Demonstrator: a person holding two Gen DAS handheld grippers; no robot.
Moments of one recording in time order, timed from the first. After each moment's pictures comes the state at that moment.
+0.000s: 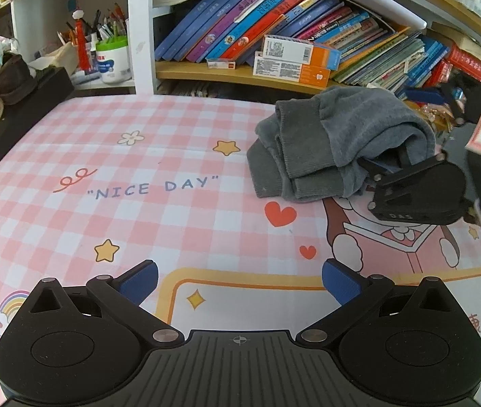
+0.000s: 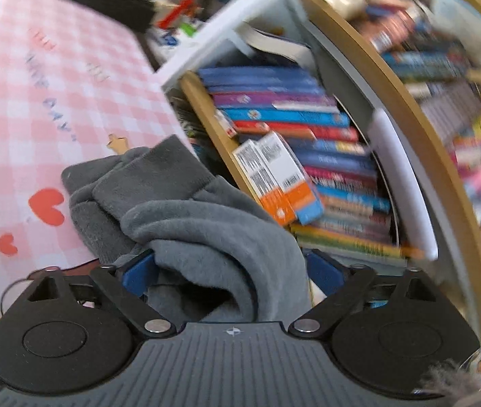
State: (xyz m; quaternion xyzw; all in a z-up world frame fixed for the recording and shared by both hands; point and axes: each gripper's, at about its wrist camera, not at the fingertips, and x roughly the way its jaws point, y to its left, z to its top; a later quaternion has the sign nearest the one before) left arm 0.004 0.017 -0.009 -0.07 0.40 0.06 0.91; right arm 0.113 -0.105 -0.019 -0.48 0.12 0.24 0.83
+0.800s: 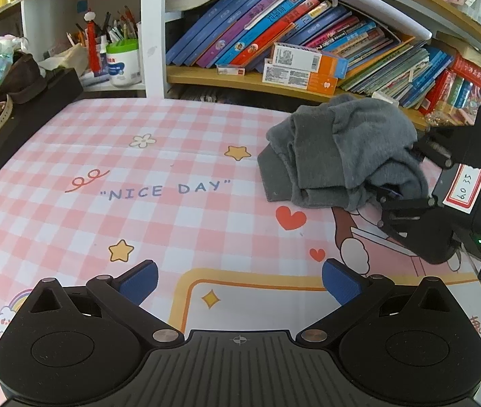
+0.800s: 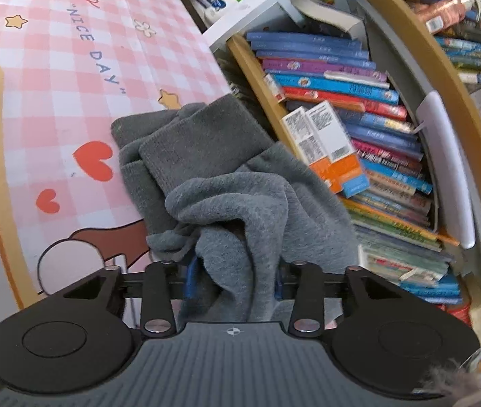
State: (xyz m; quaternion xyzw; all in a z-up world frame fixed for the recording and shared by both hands) left arm -0.003 0.028 -0.004 -0.07 0.39 0.06 0.91; right arm 0.107 -0.099 -0.042 -0.50 0.20 0.25 0.80
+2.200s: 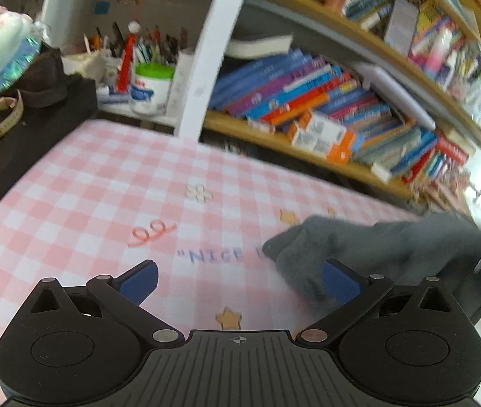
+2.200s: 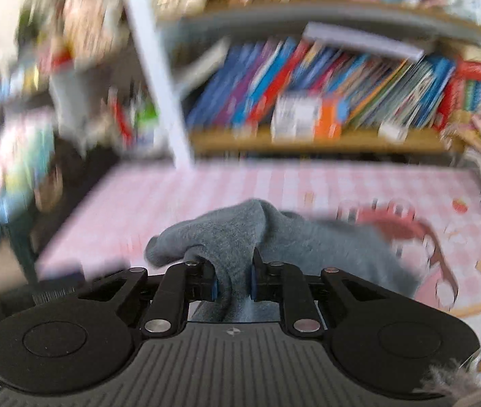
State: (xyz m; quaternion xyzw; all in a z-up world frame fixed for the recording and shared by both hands) left arm -0.015 0.196 0.009 -0.17 0.30 -0.02 0.94; right arm 0.007 -0.054 0.106 0.06 0.32 0.17 0.93
